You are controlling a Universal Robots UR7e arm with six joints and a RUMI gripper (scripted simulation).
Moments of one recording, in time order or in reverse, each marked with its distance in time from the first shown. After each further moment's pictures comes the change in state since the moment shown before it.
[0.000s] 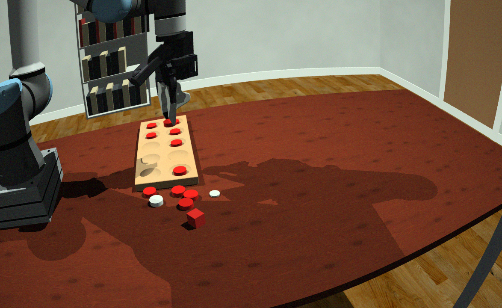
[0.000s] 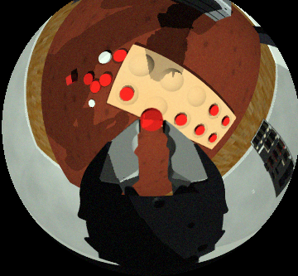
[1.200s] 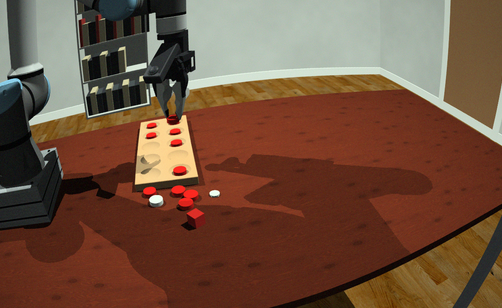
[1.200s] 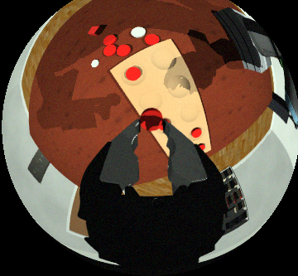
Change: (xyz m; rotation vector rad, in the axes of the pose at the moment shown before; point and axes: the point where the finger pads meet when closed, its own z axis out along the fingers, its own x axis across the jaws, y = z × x) arm 0.012 0.015 -0.001 -0.002 0.003 -0.586
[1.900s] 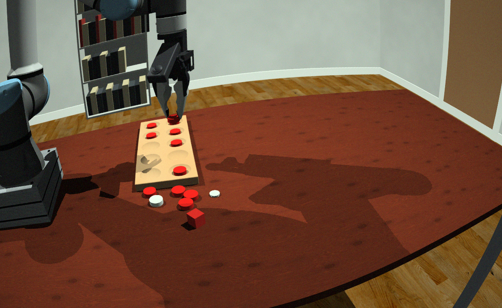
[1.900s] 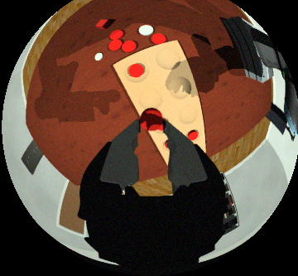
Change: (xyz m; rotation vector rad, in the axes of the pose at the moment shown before) arm 0.000 0.004 0.000 -0.001 0.001 -0.098
